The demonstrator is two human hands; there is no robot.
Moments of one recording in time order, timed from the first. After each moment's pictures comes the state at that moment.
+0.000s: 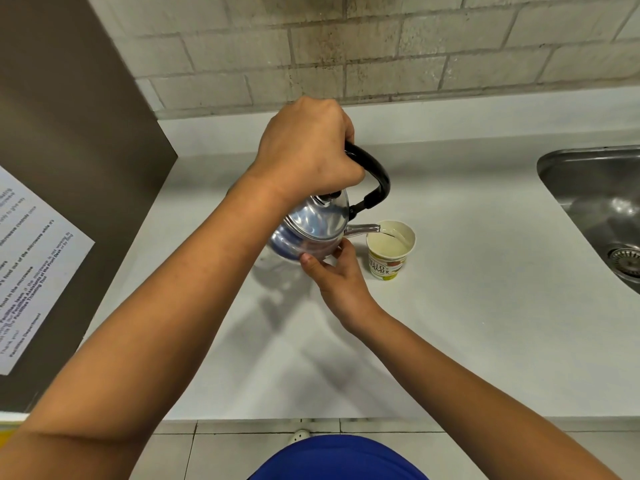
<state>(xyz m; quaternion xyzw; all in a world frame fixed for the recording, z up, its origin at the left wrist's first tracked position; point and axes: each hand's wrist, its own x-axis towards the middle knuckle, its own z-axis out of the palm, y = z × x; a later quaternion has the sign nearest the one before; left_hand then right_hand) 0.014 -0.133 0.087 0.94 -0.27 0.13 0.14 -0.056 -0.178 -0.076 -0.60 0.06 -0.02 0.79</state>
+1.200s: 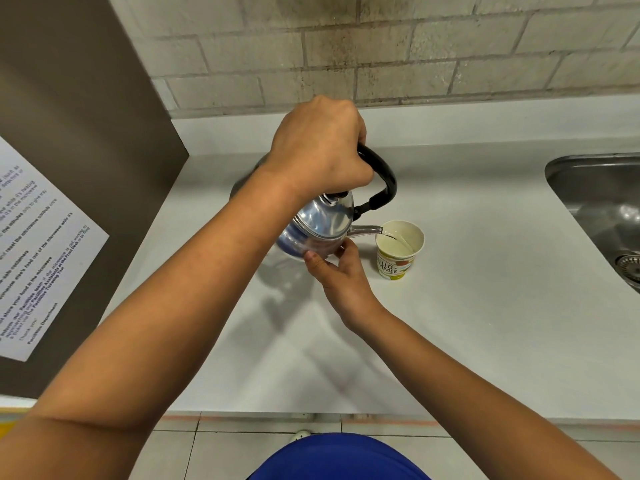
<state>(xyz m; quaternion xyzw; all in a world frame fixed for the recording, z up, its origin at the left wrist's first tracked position) 0.010 -0.129 0.091 0.95 -0.28 0.13 0.10 -0.058 -0.168 -0.070 -0.63 0.06 0.00 0.78</state>
